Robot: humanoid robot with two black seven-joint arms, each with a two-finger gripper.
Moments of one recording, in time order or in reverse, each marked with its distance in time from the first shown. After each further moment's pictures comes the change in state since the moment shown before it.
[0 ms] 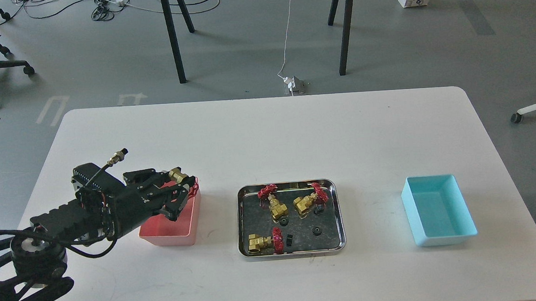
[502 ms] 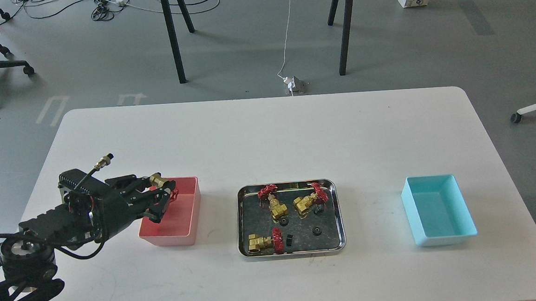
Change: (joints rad) left arm 0.036 -0.014 -0.018 0.106 0.000 0.005 -0.009; right arm 0.004 0.039 -0.001 -0.035 -0.001 0.000 0.000
